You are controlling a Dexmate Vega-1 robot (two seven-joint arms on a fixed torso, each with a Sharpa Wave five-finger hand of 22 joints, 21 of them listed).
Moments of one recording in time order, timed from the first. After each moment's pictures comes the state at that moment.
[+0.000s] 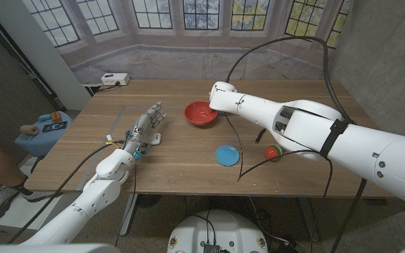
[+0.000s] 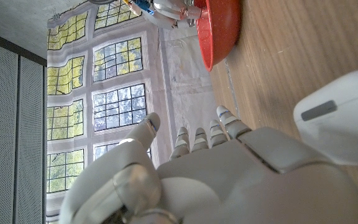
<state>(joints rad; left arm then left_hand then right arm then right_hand) 1.07 0.60 0.30 -1.42 -0.75 -0.41 -0.17 0.43 0.31 0.65 -0.07 0.19 0.05 0.04 0.18 0.17 -0.06 0.09 0.21 0.19 -0.02 0.11 0.18 0.17 0.12 0.07 0.20 0.17 -0.01 0.04 -1.19 -0.76 -0.10 -0.83 0.04 1.15 0.03 0.33 -0.18 0.19 0.90 0.00 0.27 0.23 0.94 -0.10 0.59 0.44 0.91 -0.12 0.57 0.44 0.89 -0.06 0.30 0.19</state>
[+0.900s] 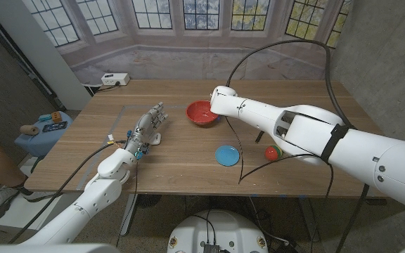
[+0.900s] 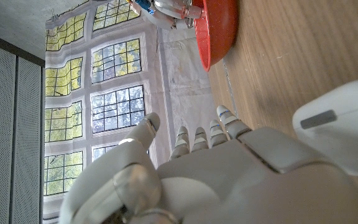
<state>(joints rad) 1.07 0.60 0.30 -1.42 -0.75 -0.40 -0.16 0.43 0.31 0.64 -0.07 0.19 0.06 0.04 0.18 0.18 -0.05 0.09 0.21 0.19 -0.02 0.11 0.18 0.17 0.13 0.08 0.20 0.17 -0.06 0.02 -1.18 -0.81 -0.11 -0.85 -0.03 1.26 0.01 0.35 -0.18 0.19 1.00 -0.03 0.30 0.24 1.02 -0.13 0.66 0.49 1.04 -0.17 0.57 0.47 0.94 -0.12 0.34 0.19</state>
